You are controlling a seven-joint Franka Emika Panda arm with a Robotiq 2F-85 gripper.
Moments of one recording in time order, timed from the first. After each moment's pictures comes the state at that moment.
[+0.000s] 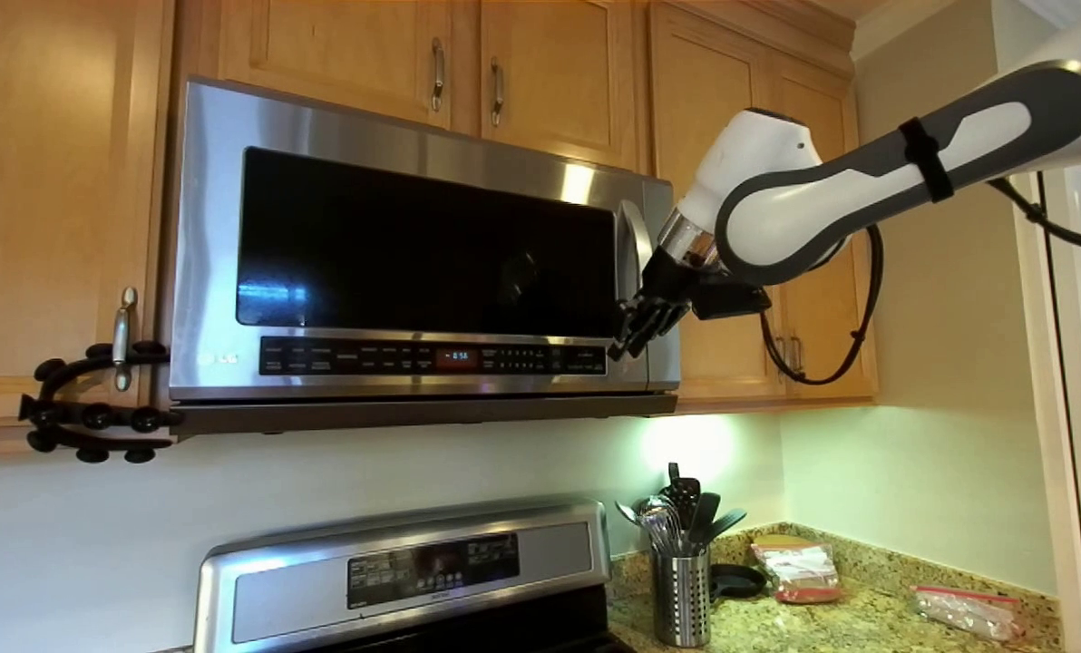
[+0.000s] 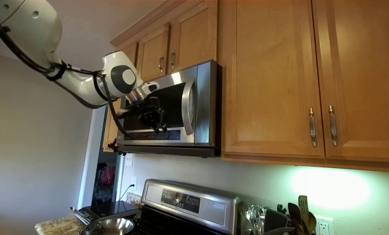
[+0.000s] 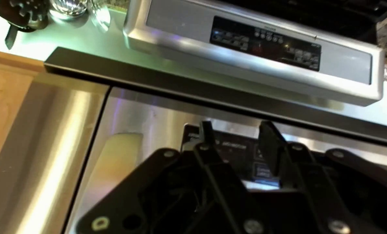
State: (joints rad) arm -0.05 -0.39 0.14 -2.16 -0.24 2.61 0.20
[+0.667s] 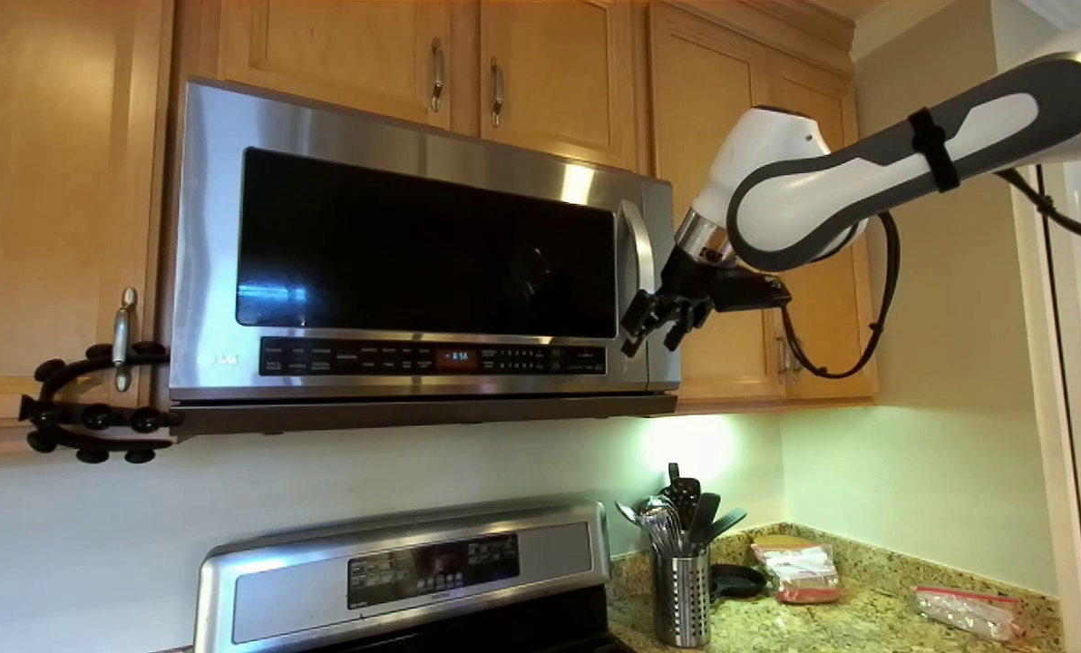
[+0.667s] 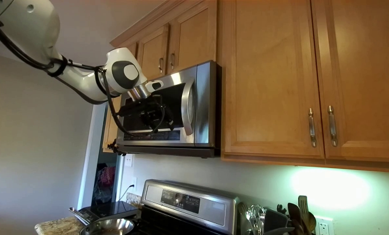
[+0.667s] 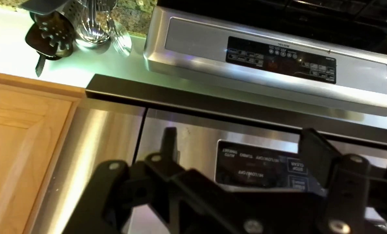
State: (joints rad) arm -0.06 -0.41 0.10 -2.15 -0.22 2.52 0.19
